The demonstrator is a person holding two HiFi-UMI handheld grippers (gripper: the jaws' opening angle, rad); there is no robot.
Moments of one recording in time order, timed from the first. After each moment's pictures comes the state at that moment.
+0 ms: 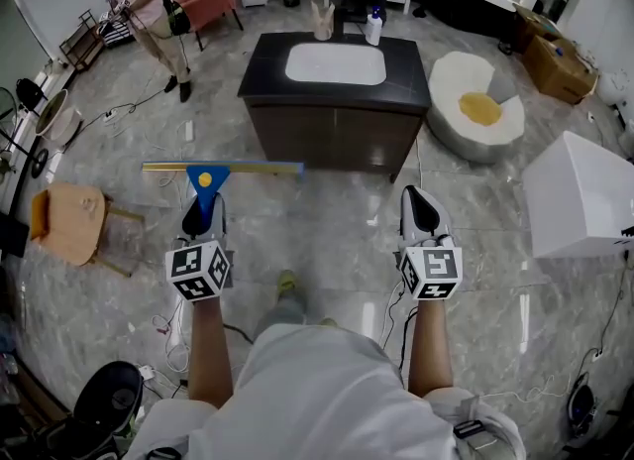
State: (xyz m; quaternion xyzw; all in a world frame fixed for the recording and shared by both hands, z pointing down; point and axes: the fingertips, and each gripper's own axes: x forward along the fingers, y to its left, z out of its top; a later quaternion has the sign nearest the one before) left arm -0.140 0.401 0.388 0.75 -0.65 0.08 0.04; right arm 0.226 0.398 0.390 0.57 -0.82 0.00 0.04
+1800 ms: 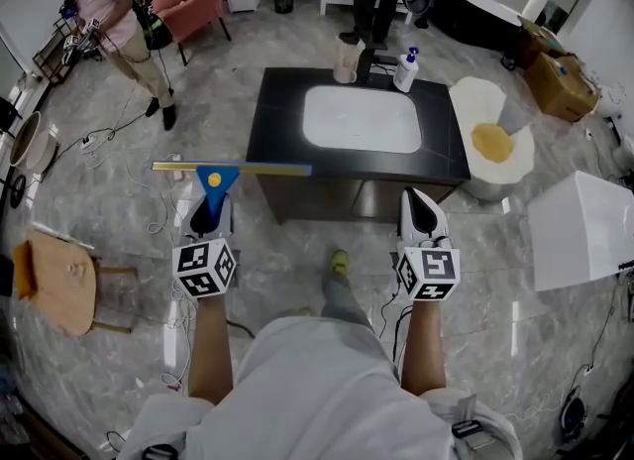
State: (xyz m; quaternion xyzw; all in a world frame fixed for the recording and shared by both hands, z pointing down) left arm -0.275 -0.013 0.412 0.78 -0.62 0.07 0.09; right arm 0.076 0.005 0.383 0.60 -0.80 0.01 0.06
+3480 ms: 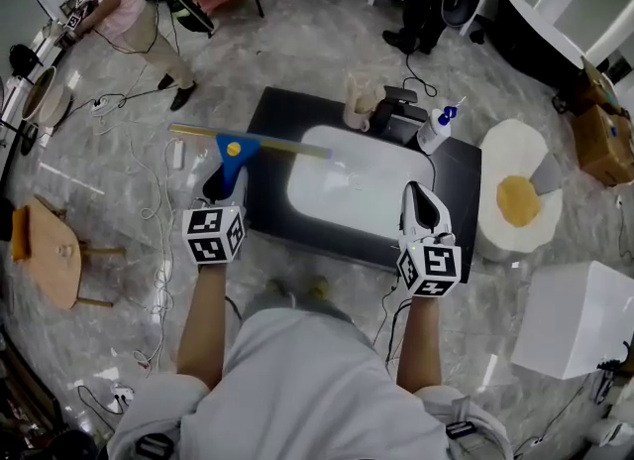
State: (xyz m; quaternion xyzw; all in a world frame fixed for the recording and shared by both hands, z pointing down) left arm -0.169 -0.360 0.438 0.74 -0.65 0.13 0.11; right arm 0.159 -0.372 0.416 0.52 -0.85 0.04 0.07
